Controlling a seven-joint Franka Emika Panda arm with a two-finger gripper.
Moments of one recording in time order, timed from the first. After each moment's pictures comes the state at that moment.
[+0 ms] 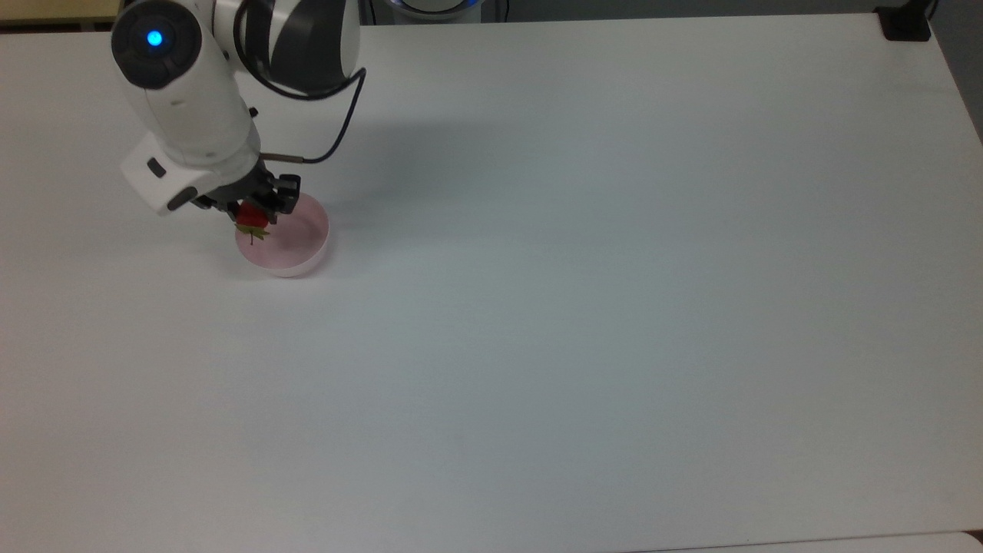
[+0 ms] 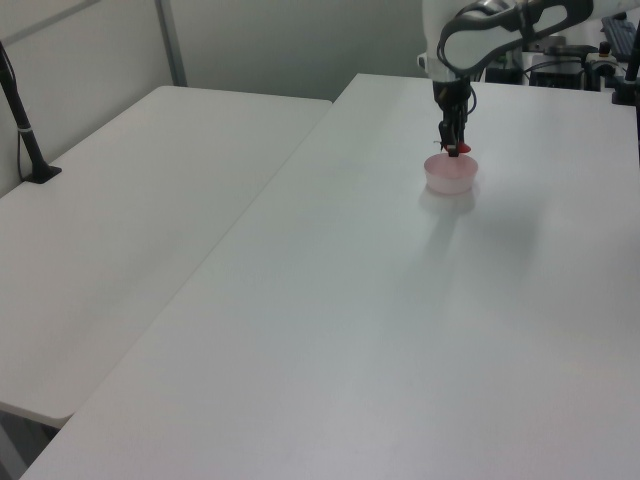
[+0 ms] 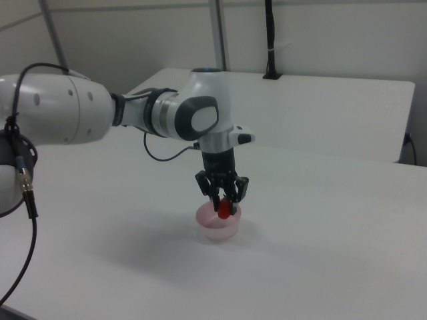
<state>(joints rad) -0.22 0.45 -0.02 -1.58 -0.13 1.94 -0.19</state>
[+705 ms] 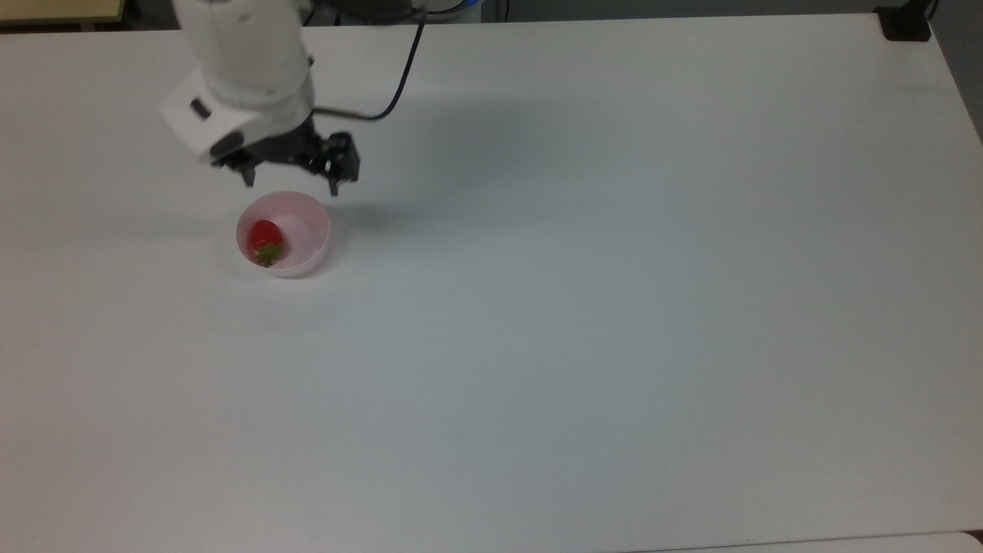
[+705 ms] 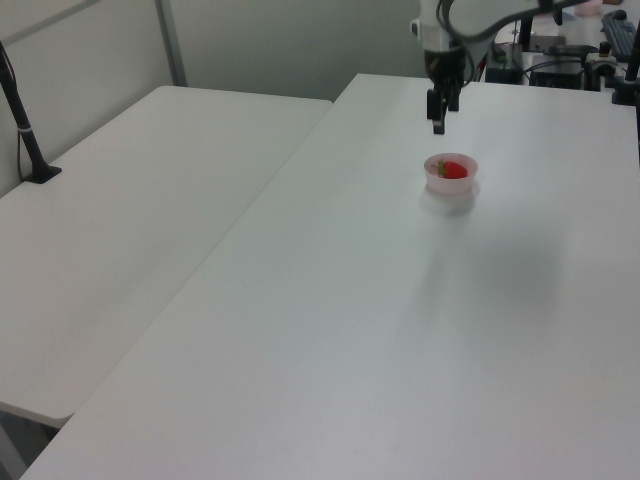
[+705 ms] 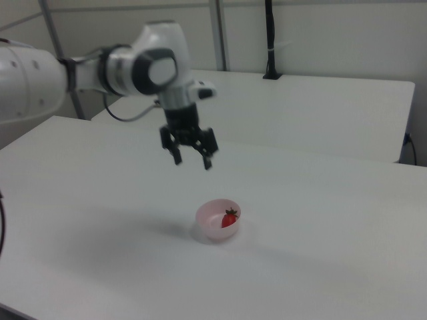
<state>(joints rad) -0.11 0.30 0.00 -1.56 -0.13 1.82 -0.04</state>
